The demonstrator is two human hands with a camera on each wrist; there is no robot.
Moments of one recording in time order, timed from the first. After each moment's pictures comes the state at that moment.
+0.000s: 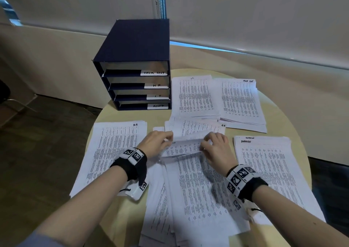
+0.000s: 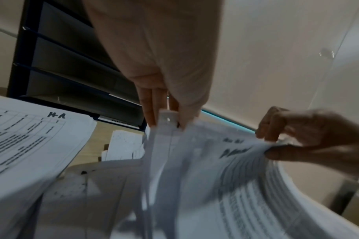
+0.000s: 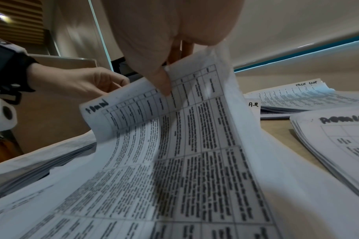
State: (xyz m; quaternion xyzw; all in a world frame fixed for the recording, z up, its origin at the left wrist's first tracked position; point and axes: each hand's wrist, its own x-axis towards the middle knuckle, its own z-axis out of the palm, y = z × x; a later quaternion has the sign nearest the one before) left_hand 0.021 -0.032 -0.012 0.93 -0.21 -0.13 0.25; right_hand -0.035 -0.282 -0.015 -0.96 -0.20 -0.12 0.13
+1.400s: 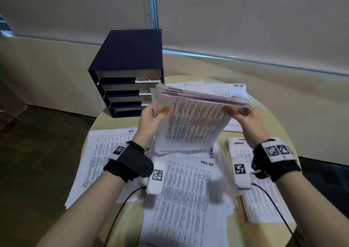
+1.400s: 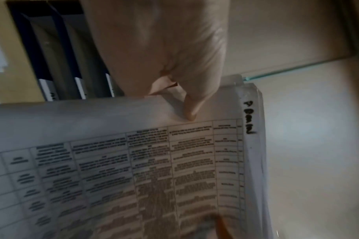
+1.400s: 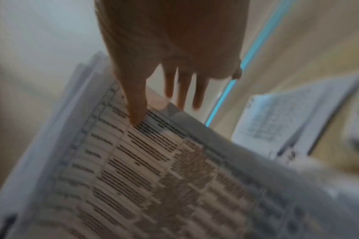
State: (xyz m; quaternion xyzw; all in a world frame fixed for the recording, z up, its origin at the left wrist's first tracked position) left_hand 0.012 -0.069 0.097 0.69 -0.02 0.01 0.73; right_hand -0.006 -0.333 0.094 -0.73 0.05 -0.11 0.67
